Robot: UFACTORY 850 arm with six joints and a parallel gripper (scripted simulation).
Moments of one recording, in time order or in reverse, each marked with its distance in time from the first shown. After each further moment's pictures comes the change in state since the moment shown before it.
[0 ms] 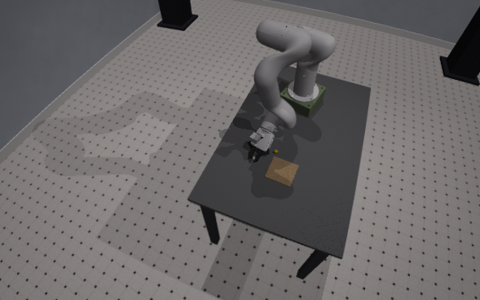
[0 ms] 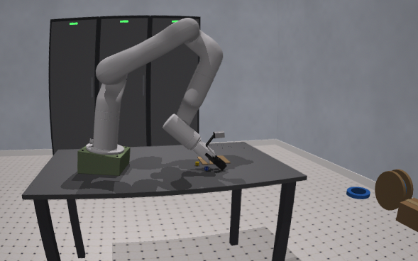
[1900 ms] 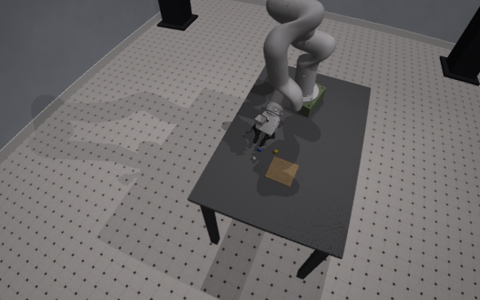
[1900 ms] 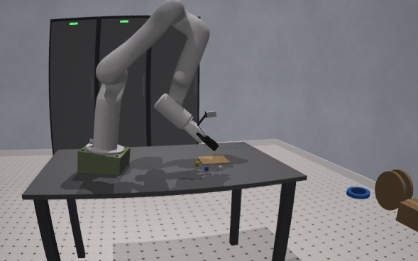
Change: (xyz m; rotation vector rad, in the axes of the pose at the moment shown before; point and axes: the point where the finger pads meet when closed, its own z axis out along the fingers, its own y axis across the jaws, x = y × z) arm 0.045 0.000 -0.088 0.000 -0.001 0.000
